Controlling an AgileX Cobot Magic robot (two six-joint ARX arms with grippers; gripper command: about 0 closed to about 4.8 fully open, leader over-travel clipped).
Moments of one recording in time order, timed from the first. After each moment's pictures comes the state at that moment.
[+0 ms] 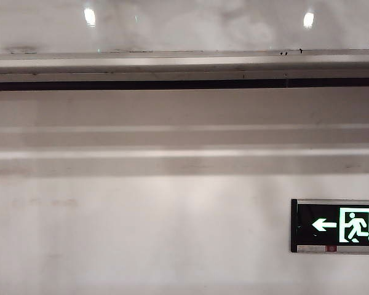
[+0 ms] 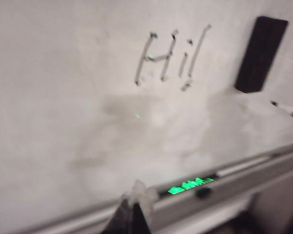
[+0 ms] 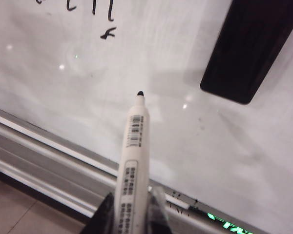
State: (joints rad) left arm -0.32 1.04 1.61 -0.52 0.21 -0.05; right arm 0.69 1.25 1.88 -0.81 0.39 -0.08
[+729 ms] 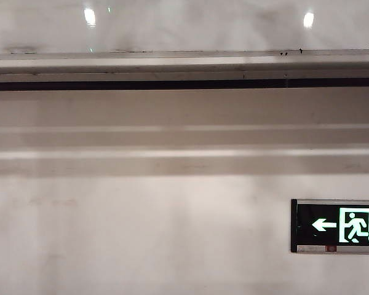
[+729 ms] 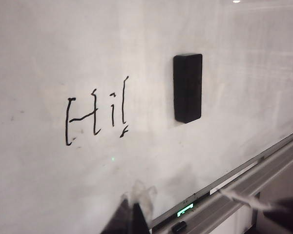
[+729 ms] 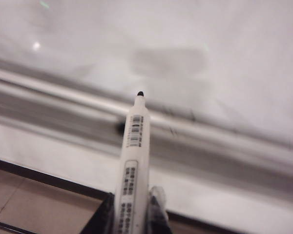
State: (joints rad) left arm -0.65 1.06 1.61 -0.36 0.02 0.14; right arm 0.63 0.98 1.24 -0.54 0.47 0.05
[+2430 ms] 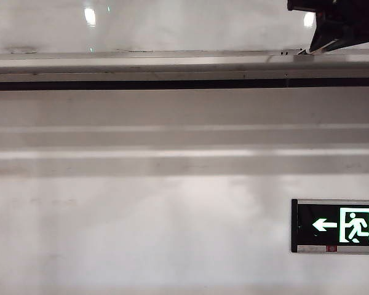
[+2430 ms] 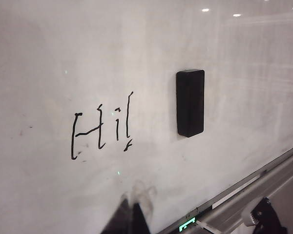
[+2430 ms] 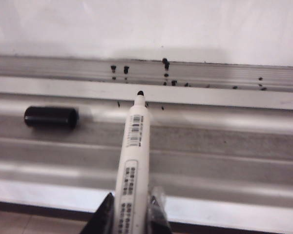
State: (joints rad) left arm -0.65 1.06 1.61 -0.31 0.02 0.14; right arm 0.30 1.19 0.85 0.13 0.18 0.15
